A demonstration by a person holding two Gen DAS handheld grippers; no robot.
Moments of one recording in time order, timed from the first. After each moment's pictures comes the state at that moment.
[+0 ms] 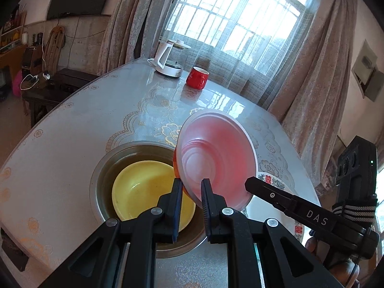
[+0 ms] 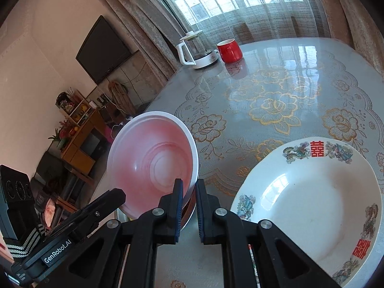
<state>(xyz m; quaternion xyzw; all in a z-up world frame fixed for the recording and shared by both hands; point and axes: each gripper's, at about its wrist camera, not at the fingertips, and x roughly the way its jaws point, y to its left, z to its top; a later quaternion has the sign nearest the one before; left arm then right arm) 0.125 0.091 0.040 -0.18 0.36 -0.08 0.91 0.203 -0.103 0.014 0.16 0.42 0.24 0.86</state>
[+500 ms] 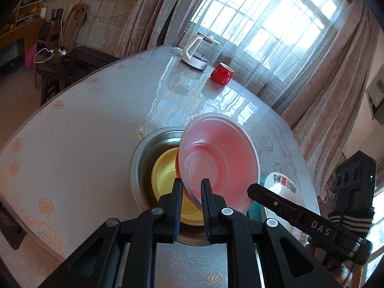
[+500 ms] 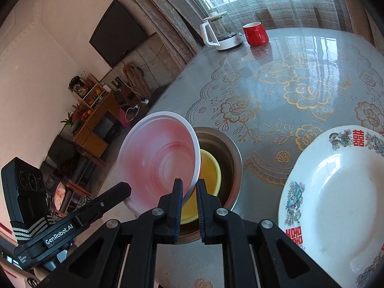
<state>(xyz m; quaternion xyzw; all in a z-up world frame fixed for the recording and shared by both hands) 0.114 0.138 0.012 -0.23 0.39 -0.05 0.89 0.203 -0.061 -0.007 0.14 0.45 0.29 0.83</state>
